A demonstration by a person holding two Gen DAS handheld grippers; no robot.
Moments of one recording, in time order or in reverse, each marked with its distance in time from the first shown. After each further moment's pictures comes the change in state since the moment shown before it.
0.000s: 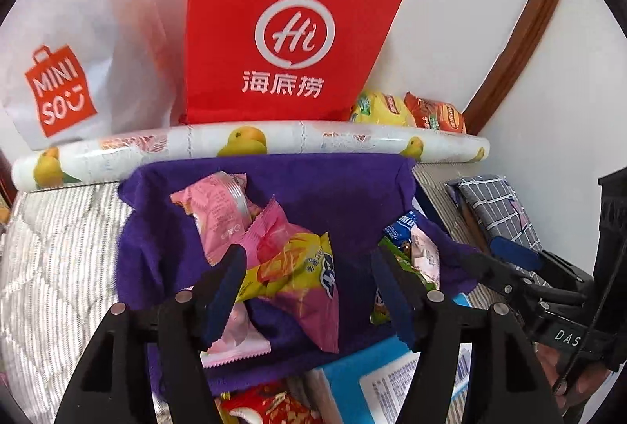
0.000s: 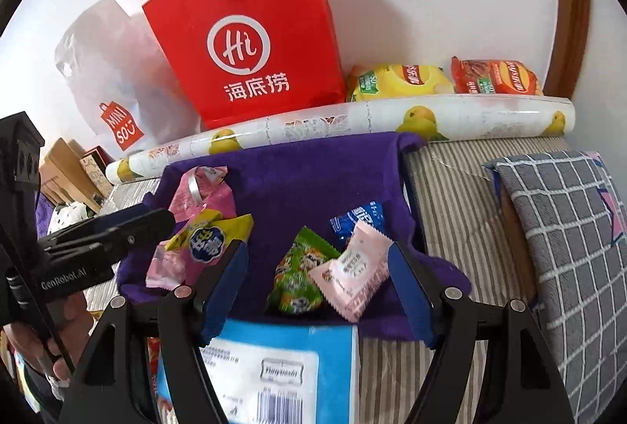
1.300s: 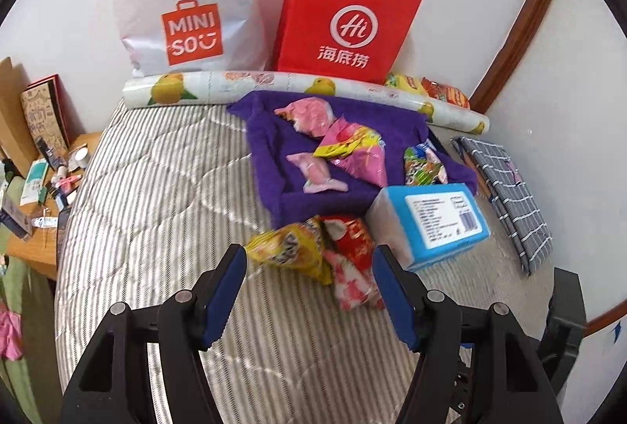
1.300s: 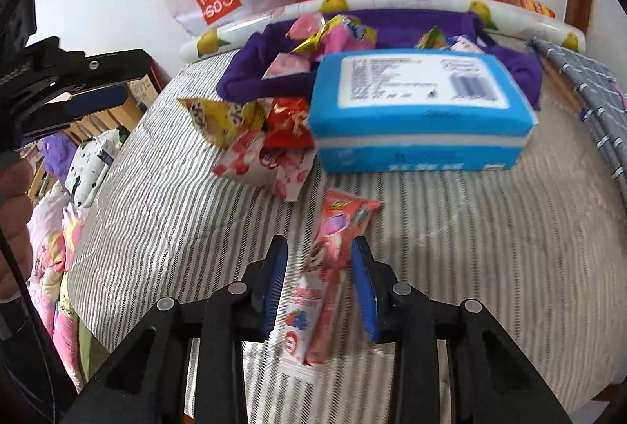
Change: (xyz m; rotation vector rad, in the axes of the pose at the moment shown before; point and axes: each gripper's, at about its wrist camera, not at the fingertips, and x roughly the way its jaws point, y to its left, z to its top) left arm -0.129 0.061 -0.113 -0.051 0.016 0.068; right arm -0.038 0.114 -0.199 -0.067 0.135 0.060
